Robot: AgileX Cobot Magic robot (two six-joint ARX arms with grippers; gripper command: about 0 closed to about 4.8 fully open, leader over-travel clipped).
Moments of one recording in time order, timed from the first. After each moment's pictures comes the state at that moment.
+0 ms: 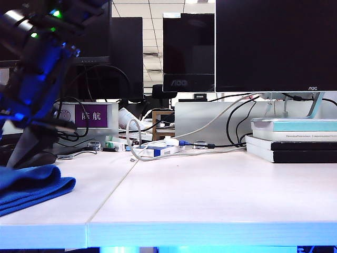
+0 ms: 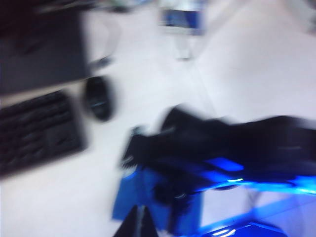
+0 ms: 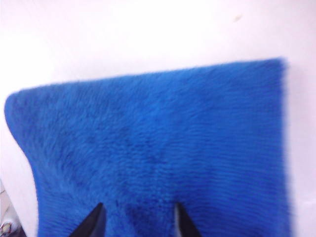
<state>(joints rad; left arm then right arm) -0.12 1.08 1.71 -1.36 0.13 0.13 1.01 2.54 2.43 -0.93 -0.18 0.12</state>
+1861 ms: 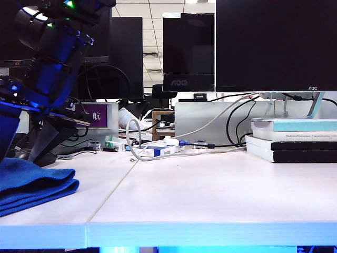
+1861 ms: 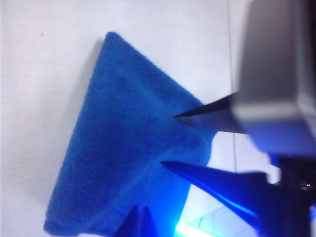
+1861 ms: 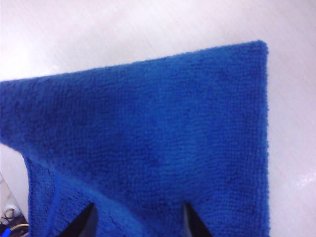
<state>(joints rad) 0.35 1.31 0.90 -0.90 0.73 0.23 0.98 2.51 2.43 -1.02 -0.18 0.12</state>
